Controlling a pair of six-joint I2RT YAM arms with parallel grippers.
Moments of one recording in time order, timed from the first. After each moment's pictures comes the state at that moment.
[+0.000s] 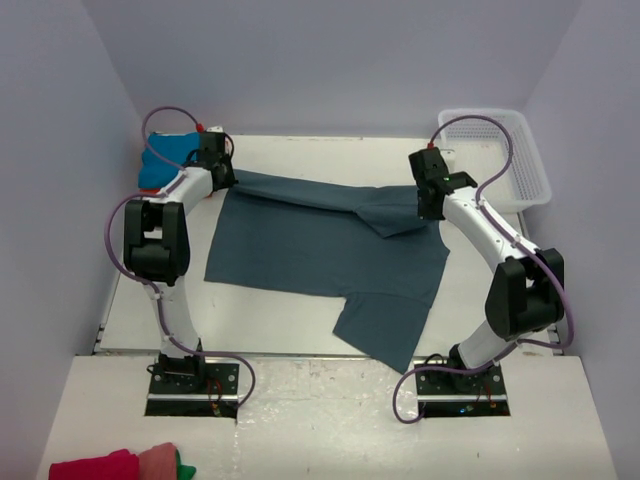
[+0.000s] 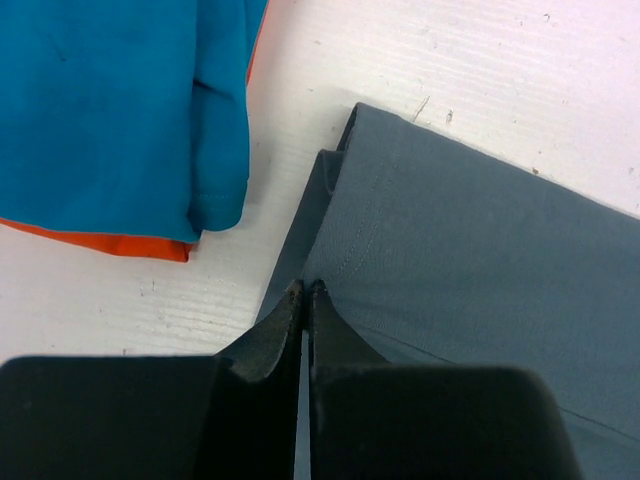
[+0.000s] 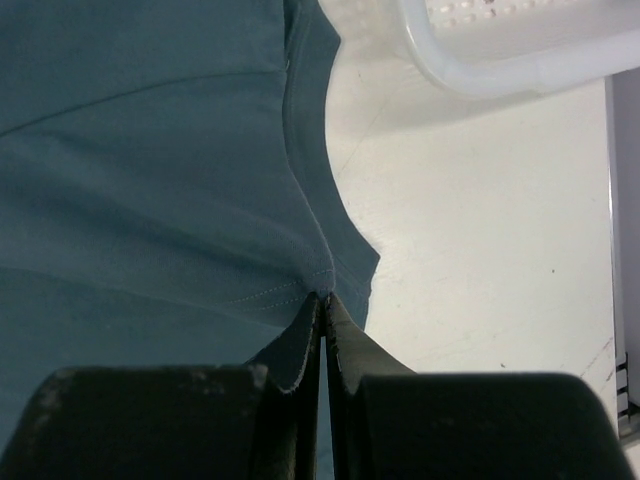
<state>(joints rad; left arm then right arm) -0.07 2.03 1.52 -0.29 -0.17 -0.26 0.28 1.62 1.34 -0.78 0.51 0.34</state>
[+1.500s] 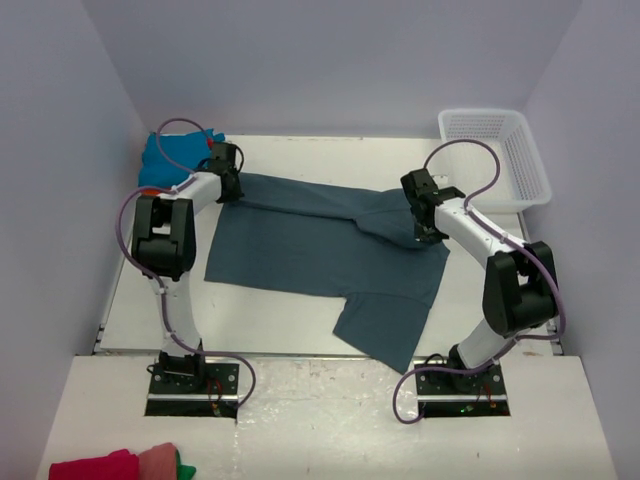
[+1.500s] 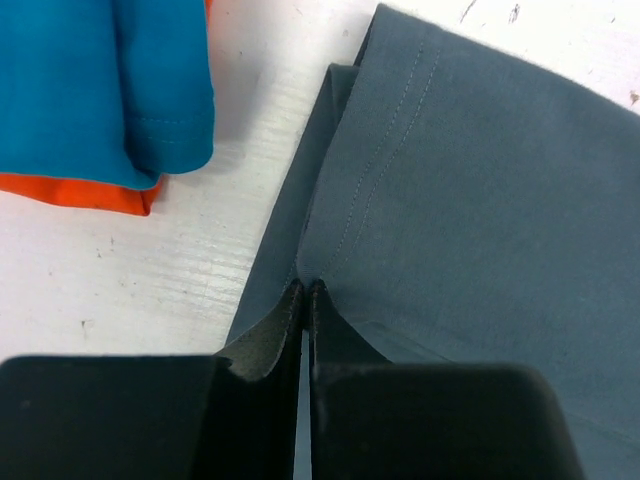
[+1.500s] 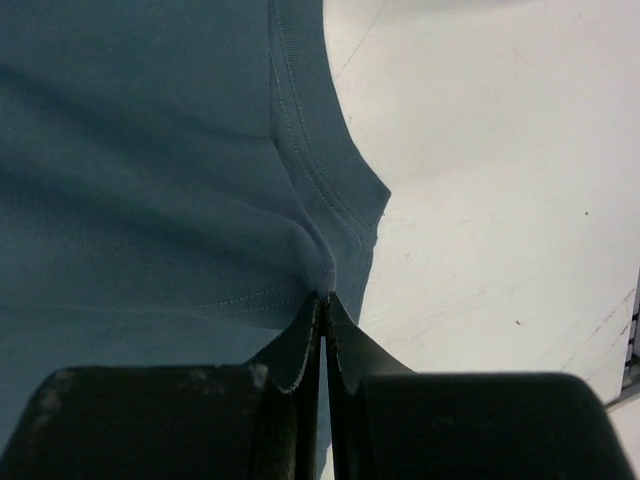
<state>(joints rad) -0.11 2.09 1.49 -0.33 -0.22 -0.28 0.30 1.63 1.19 -0.79 0.50 0.39</state>
